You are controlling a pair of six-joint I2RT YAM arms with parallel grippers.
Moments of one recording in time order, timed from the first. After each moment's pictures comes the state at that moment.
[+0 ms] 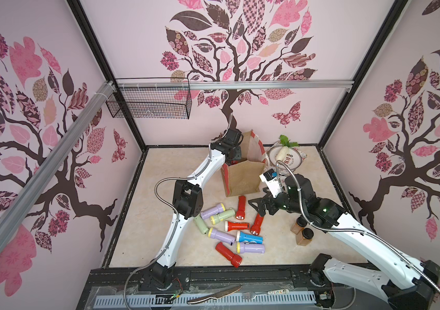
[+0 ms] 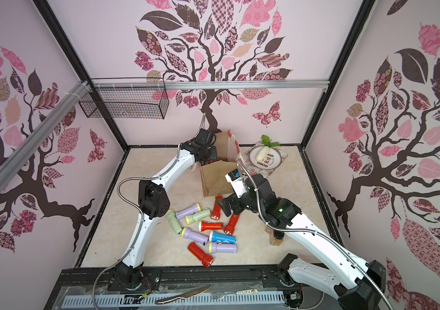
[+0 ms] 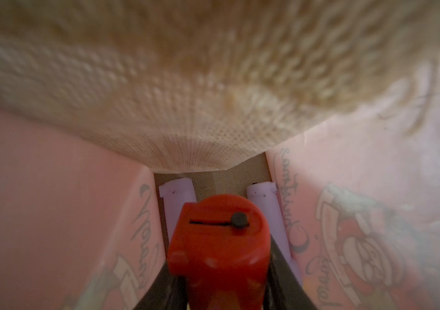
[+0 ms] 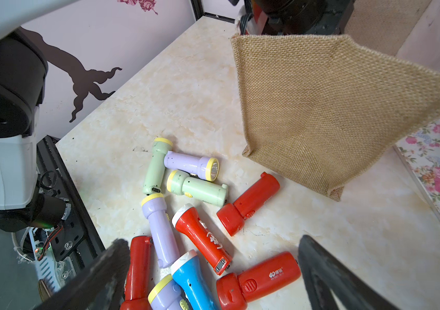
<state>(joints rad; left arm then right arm) -0.52 2.46 2.44 -0.84 -0.13 -0.44 0.68 1.02 0.95 -0.47 -0.19 0.15</state>
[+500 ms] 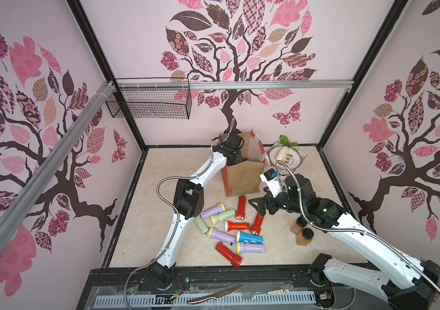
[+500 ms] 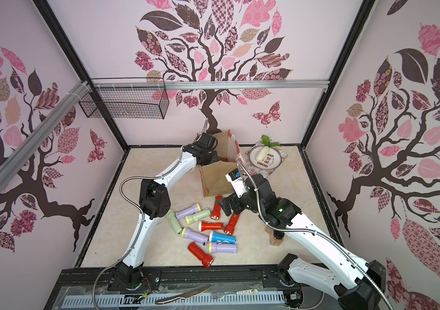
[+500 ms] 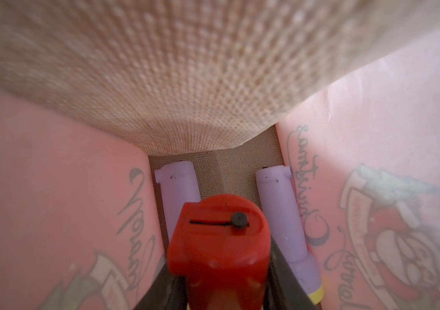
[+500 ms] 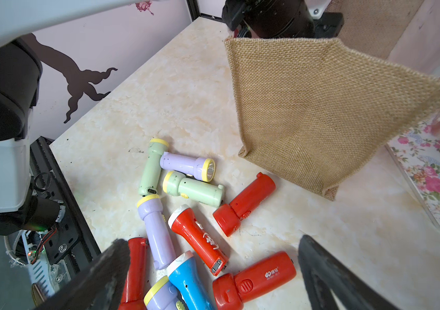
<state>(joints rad) -0.52 2.46 2.37 -0.82 -0.13 -0.44 0.68 1.02 0.95 -0.47 -0.17 0.14</state>
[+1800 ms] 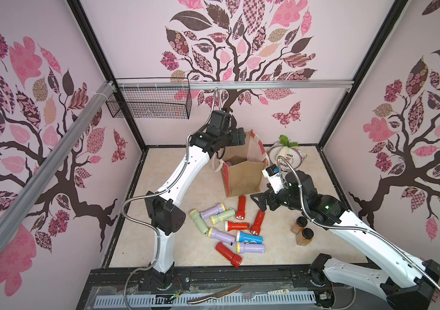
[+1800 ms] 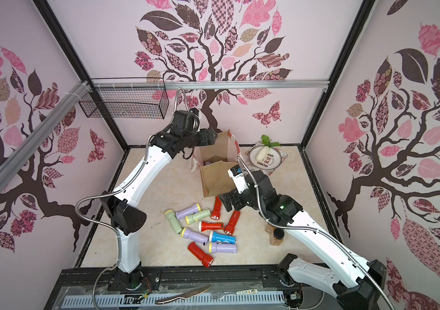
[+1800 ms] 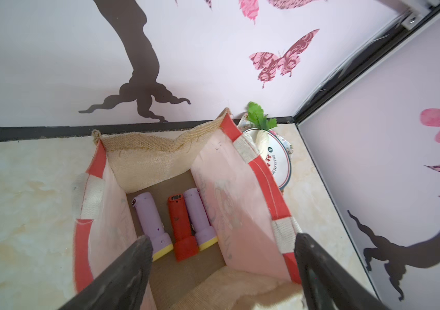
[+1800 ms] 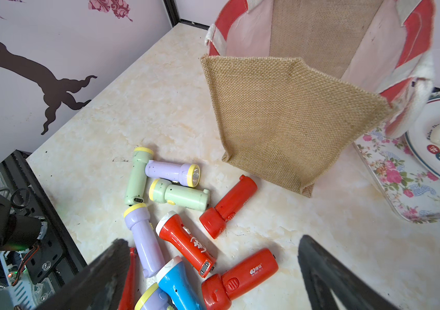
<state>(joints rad) -0.52 1.97 2.26 -0.79 0.05 -0.43 0.68 1.04 1.03 -0.54 -0.09 0.16</state>
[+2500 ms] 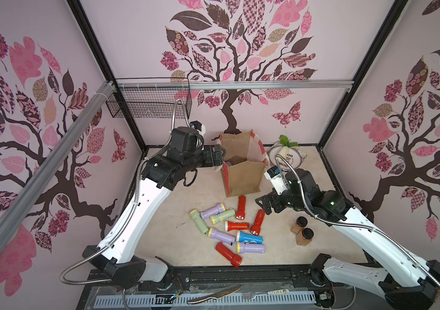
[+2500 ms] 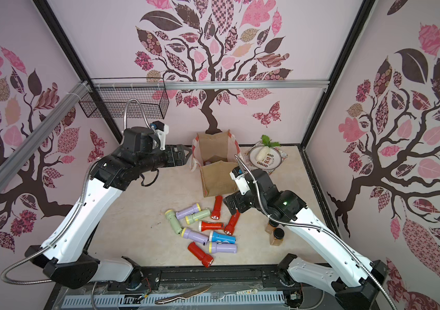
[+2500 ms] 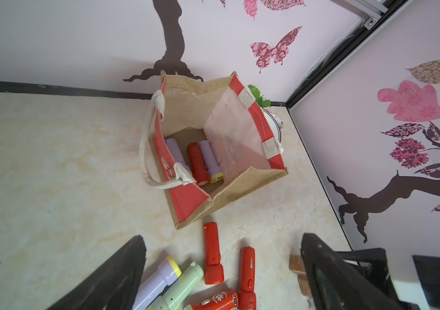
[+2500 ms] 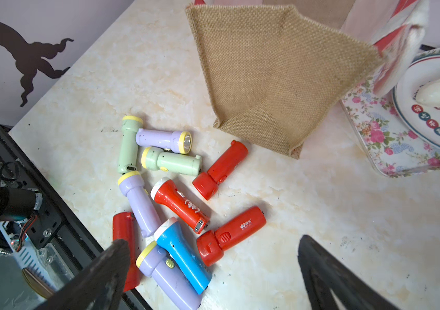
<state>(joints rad) -0.51 1.36 1.74 -0.91 0.03 -0.44 0.68 1.06 1.14 -0.82 -0.07 0.15</state>
